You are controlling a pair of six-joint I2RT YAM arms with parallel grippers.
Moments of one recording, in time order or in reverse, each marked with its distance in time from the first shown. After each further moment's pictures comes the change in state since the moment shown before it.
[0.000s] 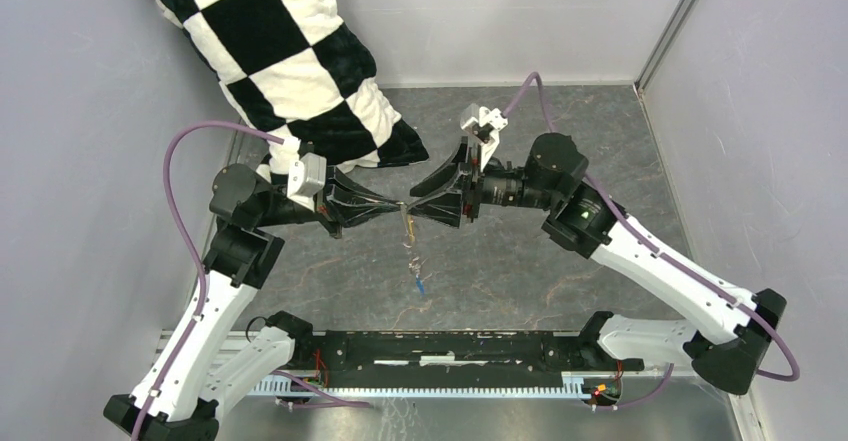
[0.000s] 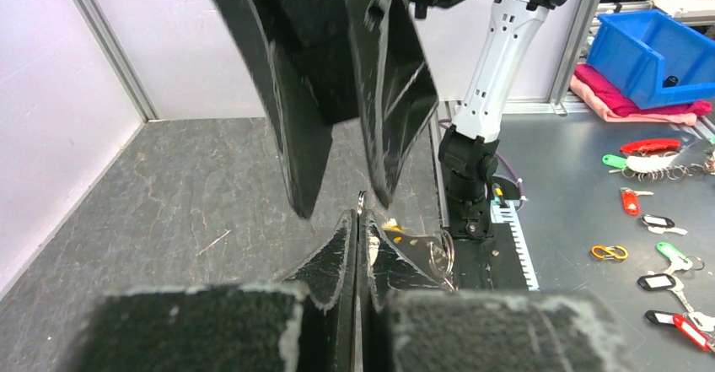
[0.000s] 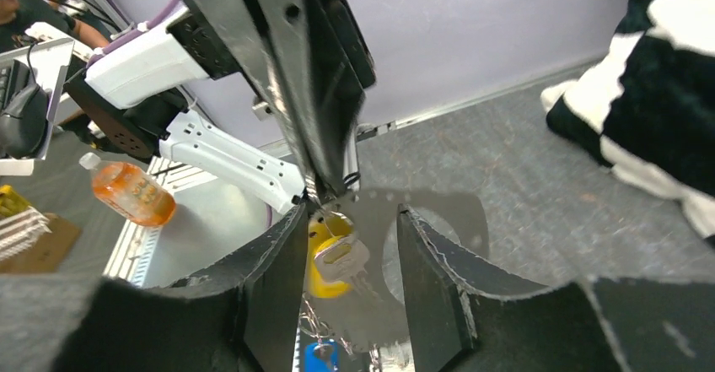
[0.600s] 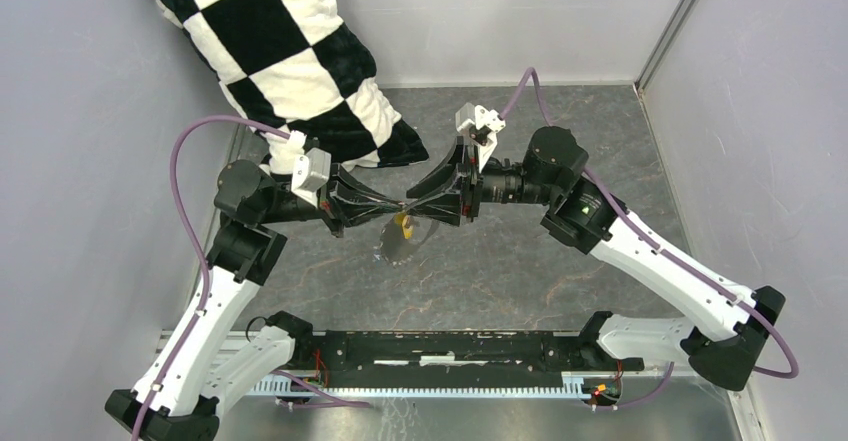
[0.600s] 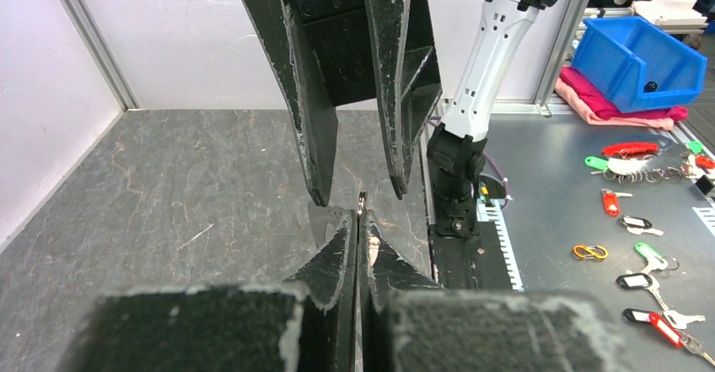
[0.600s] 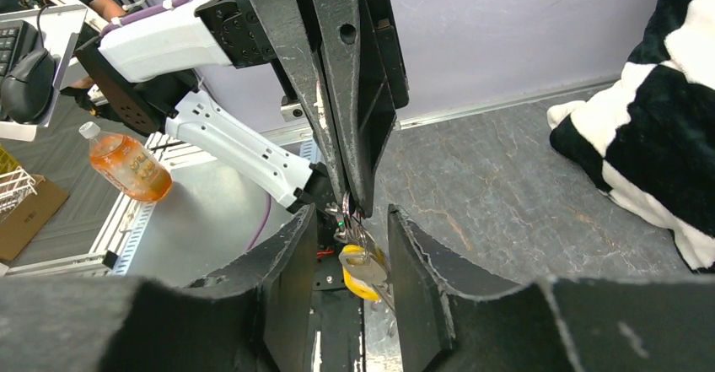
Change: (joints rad) left arm 0.000 0.021 -0.001 0.000 0.016 -0.033; right arm 0.000 0.015 0.092 -0.066 -0.072 -0.114
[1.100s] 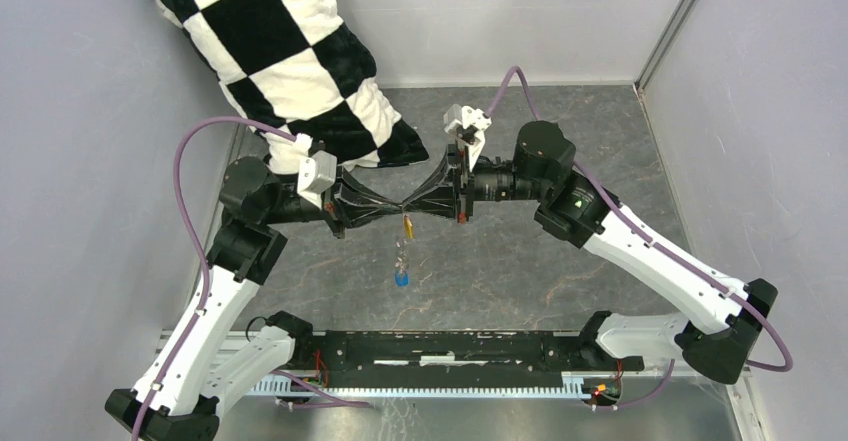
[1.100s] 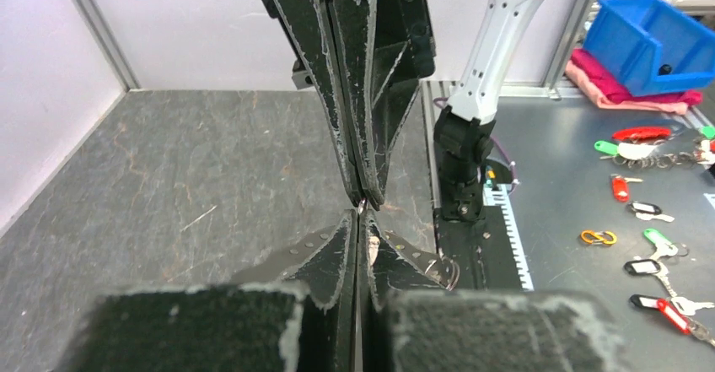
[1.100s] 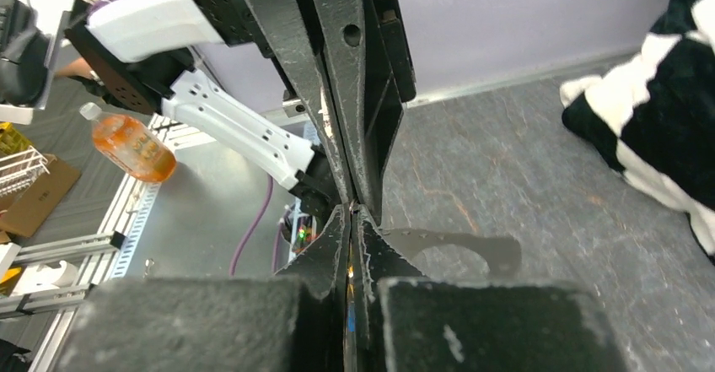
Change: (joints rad) left arm 0.000 0.006 0.001 -0.066 0.002 0.058; right arm 0.000 0.038 0.021 -0.018 -0.031 -0.002
